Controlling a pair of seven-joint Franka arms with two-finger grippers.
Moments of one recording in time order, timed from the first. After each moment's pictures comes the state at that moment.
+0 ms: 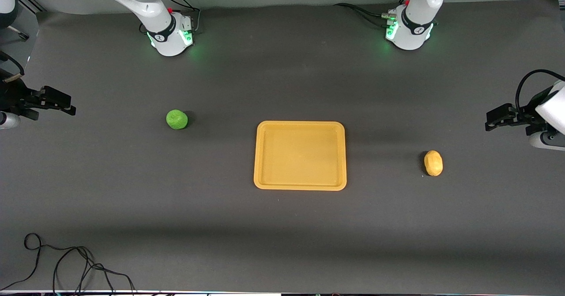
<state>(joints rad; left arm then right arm) -0.05 0.12 0.08 -1.56 -0.02 1.66 0.16 -0.04 0.03 -0.02 -1.57 0.01 1.55 -0.14</state>
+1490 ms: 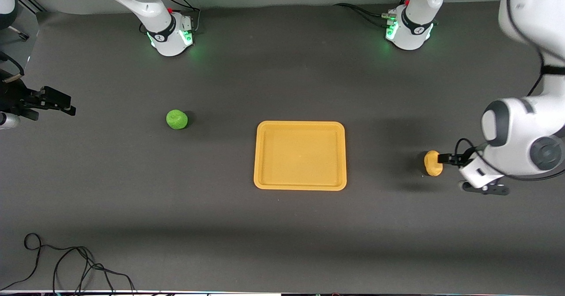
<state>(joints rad) -0.04 0.51 0.08 -1.76 -0.03 2.04 0.16 -0.04 0.03 -0.02 -1.57 0.01 1.56 -0.14</state>
